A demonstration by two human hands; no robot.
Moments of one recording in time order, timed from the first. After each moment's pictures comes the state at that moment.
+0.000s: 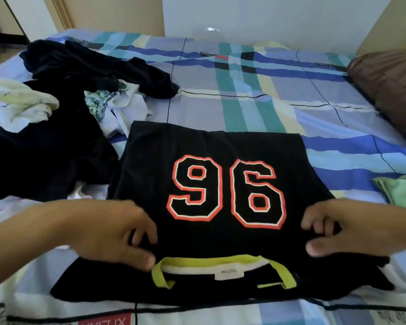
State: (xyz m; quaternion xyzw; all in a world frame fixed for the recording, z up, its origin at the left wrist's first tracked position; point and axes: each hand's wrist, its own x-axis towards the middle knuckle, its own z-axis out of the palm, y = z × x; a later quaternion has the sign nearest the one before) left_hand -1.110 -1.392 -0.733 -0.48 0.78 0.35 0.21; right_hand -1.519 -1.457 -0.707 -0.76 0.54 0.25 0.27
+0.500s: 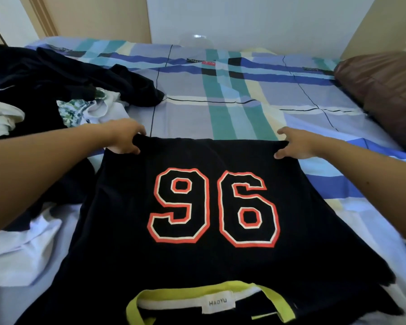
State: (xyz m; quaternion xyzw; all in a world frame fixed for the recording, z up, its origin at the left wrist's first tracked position) left_hand -1.065 -1.621 -0.777 -0.67 0.73 0.07 0.11; right_hand -1.515 -1.674 -0.768 -0.72 0.66 0.07 0.17
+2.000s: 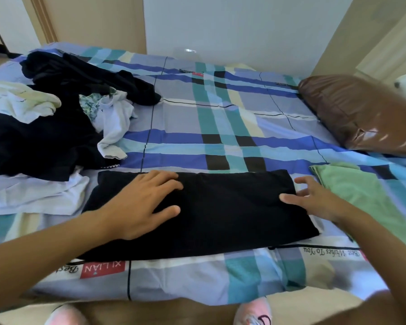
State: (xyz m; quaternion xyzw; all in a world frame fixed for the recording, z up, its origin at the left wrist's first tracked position) left_hand -1.168 -1.345 -0.766 -0.49 0.86 0.08 -0.12; right_hand -1.579 -1.408 -0.735 -0.56 0.72 -0.14 0.38
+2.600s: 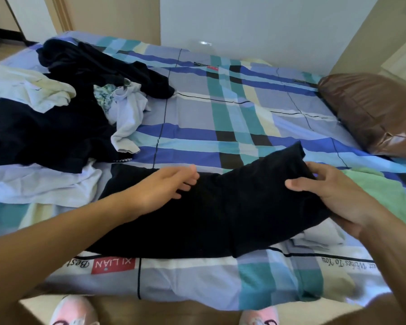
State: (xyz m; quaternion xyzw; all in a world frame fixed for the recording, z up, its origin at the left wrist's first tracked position) left_hand -1.190 -1.356 -0.734 -0.57 0.56 0.53 -0.29; right_hand -1.501 -1.374 -0.668 -0.54 0.59 -0.29 0.52
